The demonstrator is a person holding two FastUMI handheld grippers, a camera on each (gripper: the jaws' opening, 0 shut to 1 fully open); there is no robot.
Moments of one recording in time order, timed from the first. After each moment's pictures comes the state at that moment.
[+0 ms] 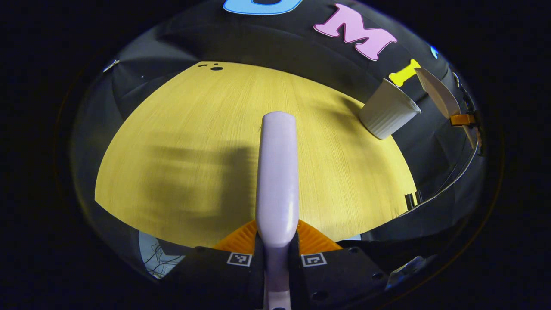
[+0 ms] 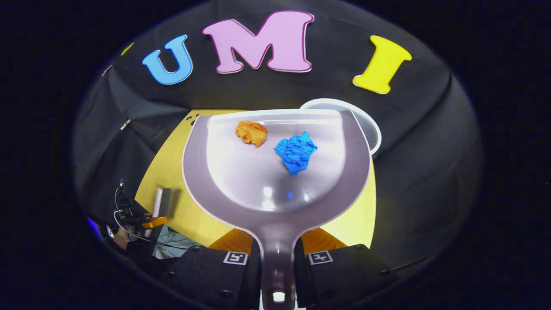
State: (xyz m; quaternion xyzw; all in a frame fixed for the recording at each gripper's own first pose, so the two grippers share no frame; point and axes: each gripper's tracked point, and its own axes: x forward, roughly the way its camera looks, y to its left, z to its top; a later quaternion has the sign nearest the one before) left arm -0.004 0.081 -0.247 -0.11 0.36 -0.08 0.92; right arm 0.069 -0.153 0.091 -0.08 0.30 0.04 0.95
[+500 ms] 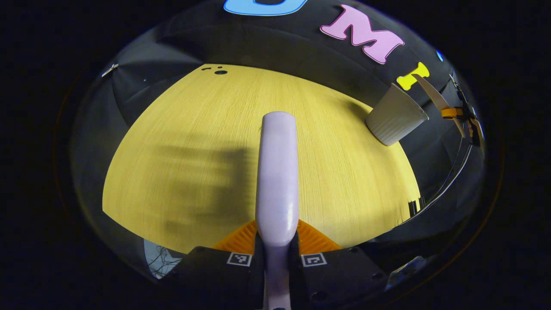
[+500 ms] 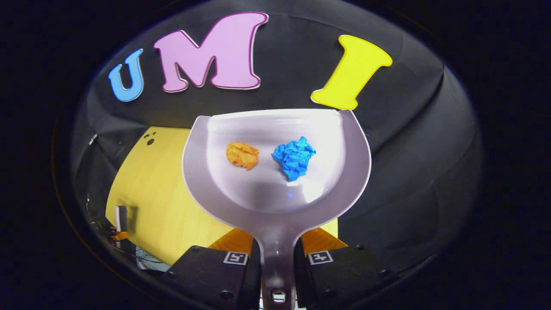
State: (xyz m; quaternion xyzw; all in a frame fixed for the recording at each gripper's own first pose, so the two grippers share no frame) left arm 0.024 0.095 -0.229 -0.09 0.37 -0.06 0.92; right arm 0.176 -0.256 0.122 -0.12 0.26 -0.07 0.96
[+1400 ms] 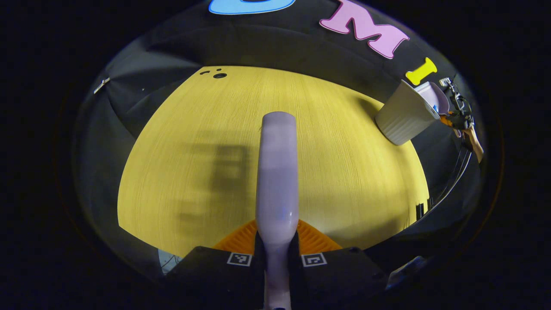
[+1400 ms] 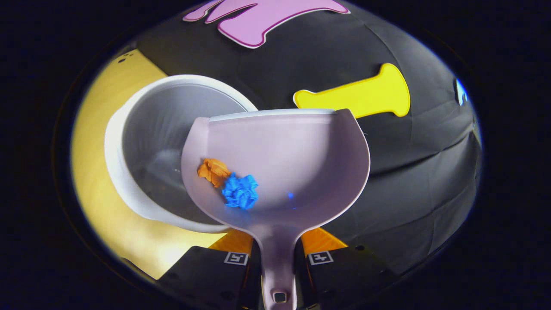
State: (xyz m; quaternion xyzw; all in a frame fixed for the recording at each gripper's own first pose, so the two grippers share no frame) left arm 0.046 0.088 -0.202 -0.08 0.40 -0.03 0.91; right arm 0.221 -0.345 0.119 -0.45 0.21 -0.20 0.84
